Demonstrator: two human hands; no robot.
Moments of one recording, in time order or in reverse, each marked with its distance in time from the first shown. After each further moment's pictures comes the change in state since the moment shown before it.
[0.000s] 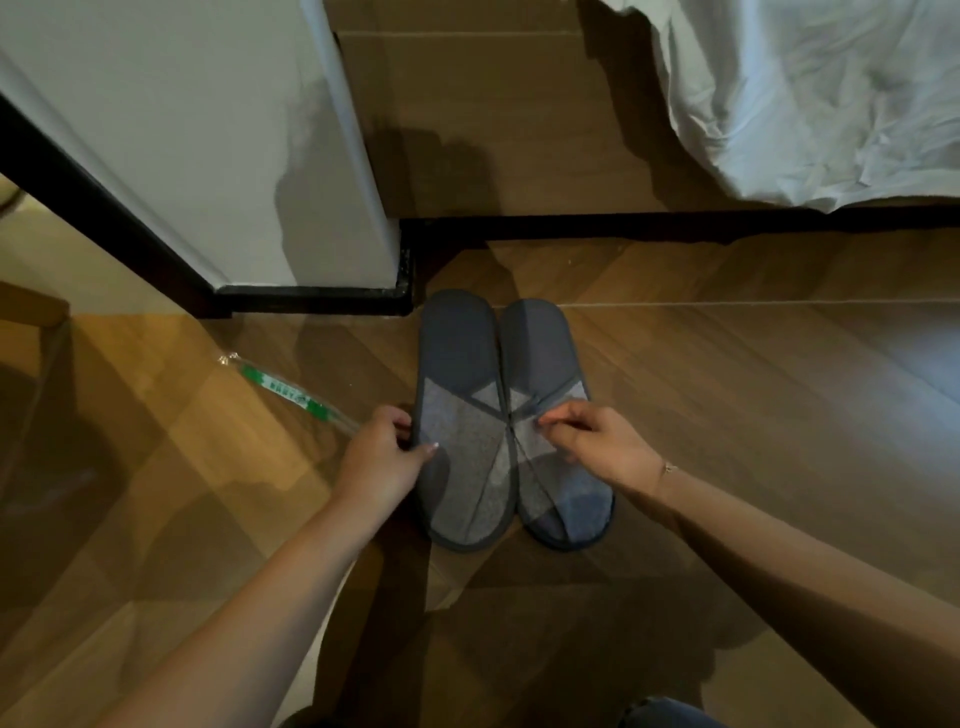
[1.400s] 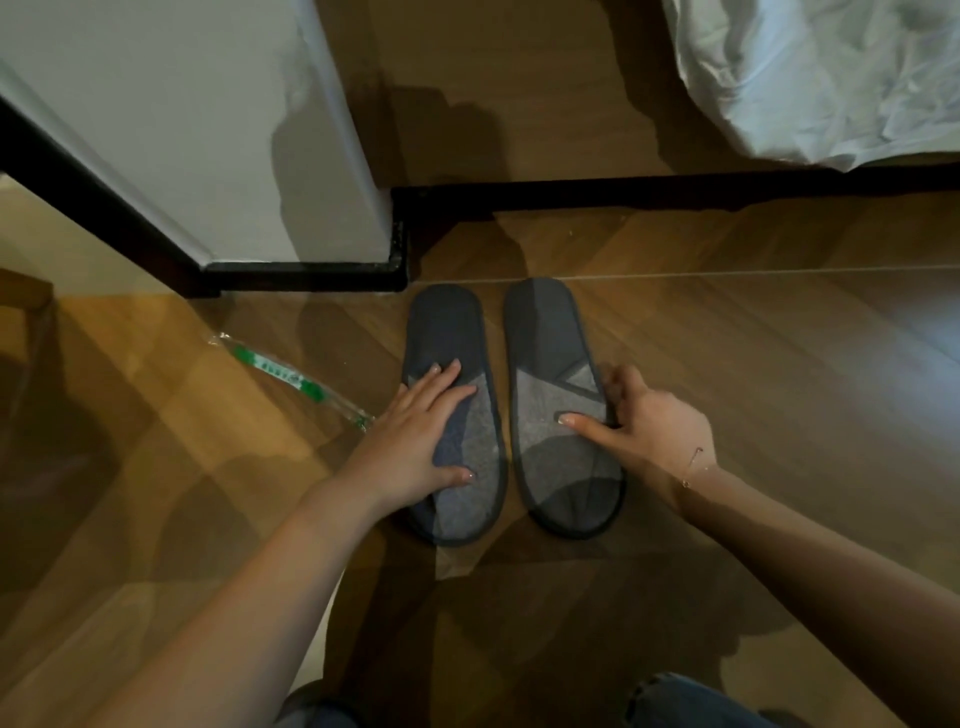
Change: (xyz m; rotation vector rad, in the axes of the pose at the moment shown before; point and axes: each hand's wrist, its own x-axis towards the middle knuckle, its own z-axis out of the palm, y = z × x) left_hand 0.012 -0.010 0.008 0.537 -0.307 0.627; right_hand -0.024 0.017 -0.025 -0.691 0.272 -0.046
